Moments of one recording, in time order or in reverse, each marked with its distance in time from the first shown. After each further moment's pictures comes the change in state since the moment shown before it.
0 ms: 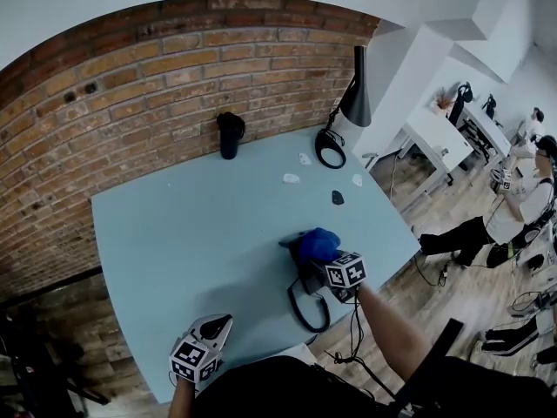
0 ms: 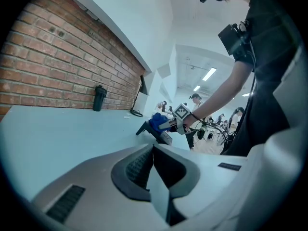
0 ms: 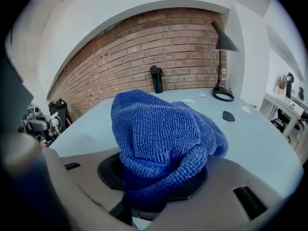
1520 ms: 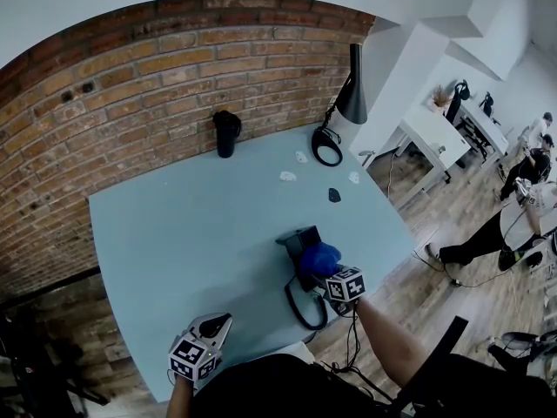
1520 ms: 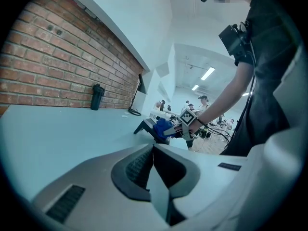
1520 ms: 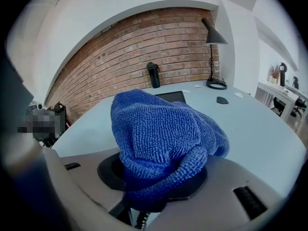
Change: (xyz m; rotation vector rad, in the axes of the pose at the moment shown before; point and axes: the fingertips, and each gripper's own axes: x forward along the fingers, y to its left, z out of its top) left arm 0.002 -0.006 0.000 0.007 -0.005 -0.009; right arm -0.022 0.013 -0.050 0.076 0.008 -0.011
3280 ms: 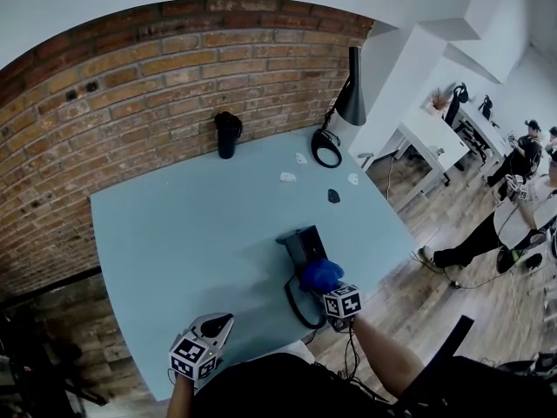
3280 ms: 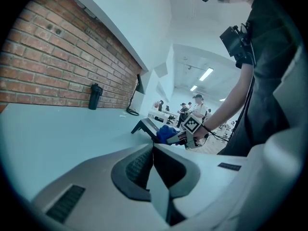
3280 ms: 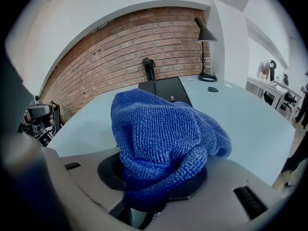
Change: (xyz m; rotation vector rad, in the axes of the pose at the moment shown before) left arm -0.001 -0.007 -0.004 0.002 -0.006 -0.022; right arm -0.014 0.013 -0.052 0.047 0.026 -0.085
